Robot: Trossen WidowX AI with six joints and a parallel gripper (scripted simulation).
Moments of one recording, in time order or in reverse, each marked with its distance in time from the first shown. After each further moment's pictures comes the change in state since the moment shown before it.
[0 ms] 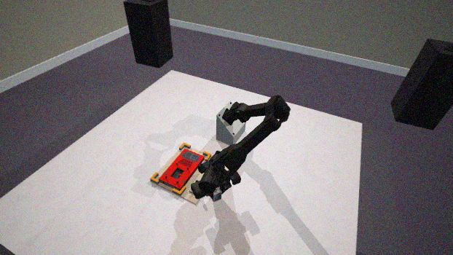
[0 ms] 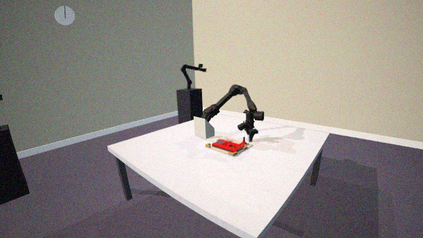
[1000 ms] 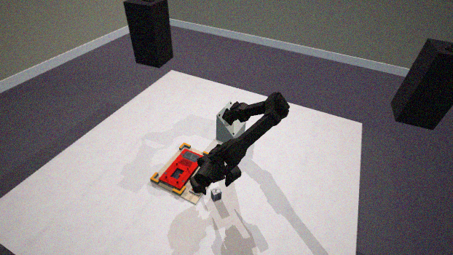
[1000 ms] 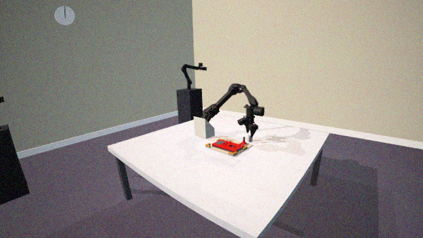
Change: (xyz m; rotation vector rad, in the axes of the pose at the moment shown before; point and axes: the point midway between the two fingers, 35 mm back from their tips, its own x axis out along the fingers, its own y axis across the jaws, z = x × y) arm -0.038 0.002 0.000 0.009 -0.023 -0.010
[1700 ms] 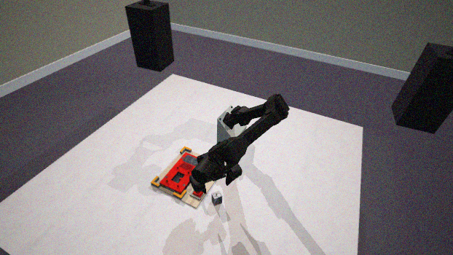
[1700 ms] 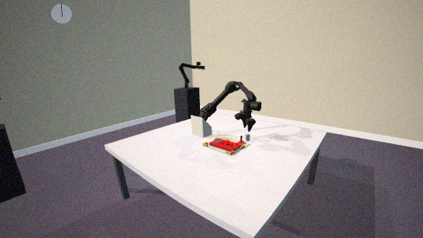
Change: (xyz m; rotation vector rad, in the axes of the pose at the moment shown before) arm -0.032 0.001 0.002 0.001 -0.006 -0.005
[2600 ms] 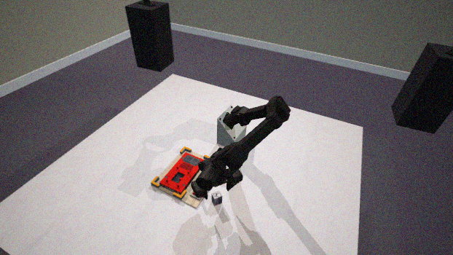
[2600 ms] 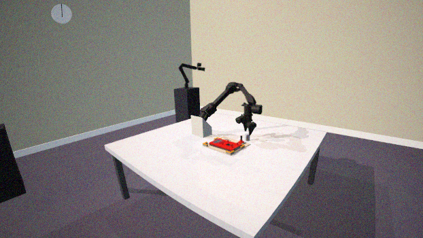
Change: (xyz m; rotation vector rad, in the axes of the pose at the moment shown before) arm 0.027 -0.002 -0.008 -0.022 0.013 0.011
